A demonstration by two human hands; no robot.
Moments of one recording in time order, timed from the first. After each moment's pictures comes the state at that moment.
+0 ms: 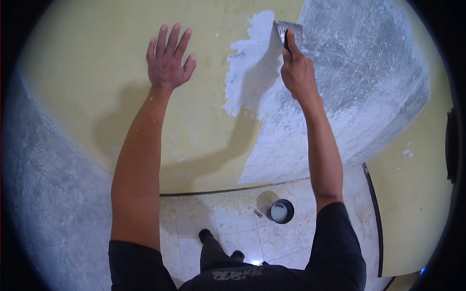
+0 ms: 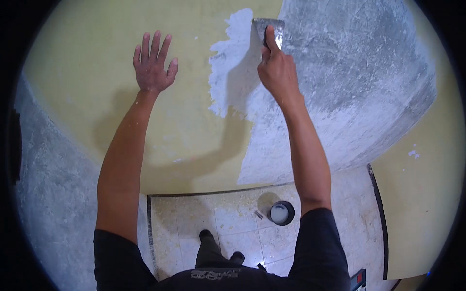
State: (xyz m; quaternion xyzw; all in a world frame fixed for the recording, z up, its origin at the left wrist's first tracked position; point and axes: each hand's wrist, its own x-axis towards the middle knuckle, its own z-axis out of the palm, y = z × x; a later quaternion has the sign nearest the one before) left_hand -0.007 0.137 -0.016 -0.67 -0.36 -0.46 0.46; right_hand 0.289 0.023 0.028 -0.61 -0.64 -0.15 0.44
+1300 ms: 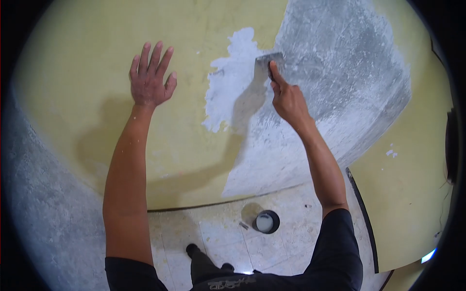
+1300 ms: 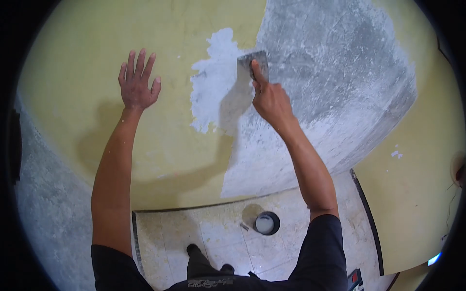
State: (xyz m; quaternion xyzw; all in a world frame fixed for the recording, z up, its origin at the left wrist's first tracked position) left_hand -0.007 0.134 -0.018 -0.68 -0.35 -0.47 0.45; right_hand 0.333 0.010 0.017 -0.62 -0.69 -0.17 0.34
